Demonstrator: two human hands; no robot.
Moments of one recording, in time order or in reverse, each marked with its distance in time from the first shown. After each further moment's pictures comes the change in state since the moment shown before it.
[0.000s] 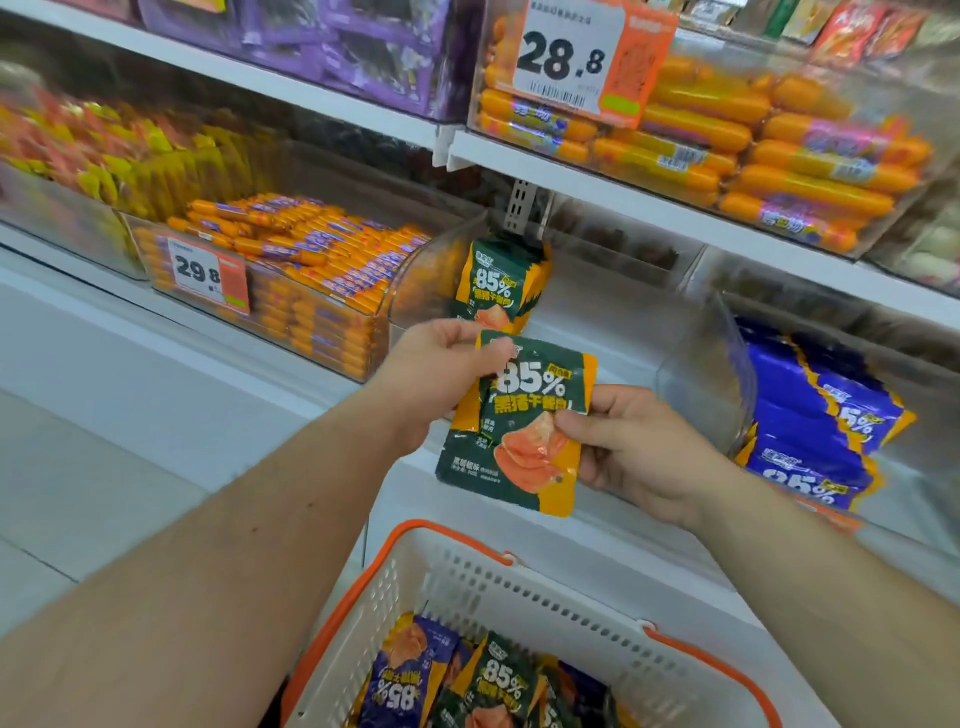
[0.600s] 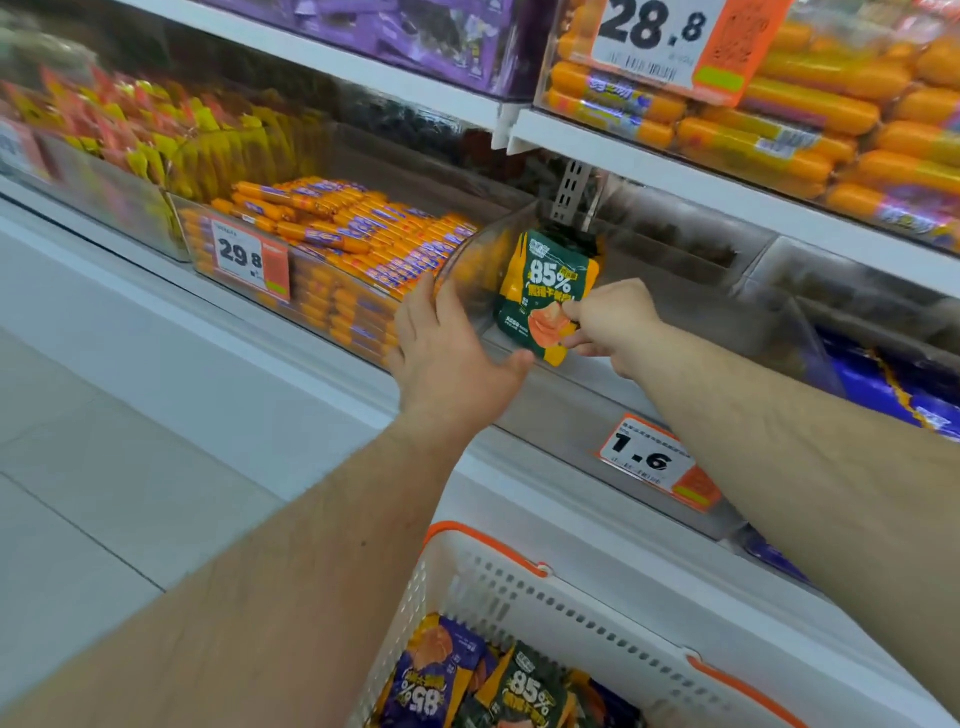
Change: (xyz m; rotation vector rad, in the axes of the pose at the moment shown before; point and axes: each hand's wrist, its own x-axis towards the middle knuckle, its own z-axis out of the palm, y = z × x) left_hand 0.030 -0.030 -0.012 0.857 0.572 0.211; right_hand 0.161 -0.039 0.013 -0.358 0.443 0.019
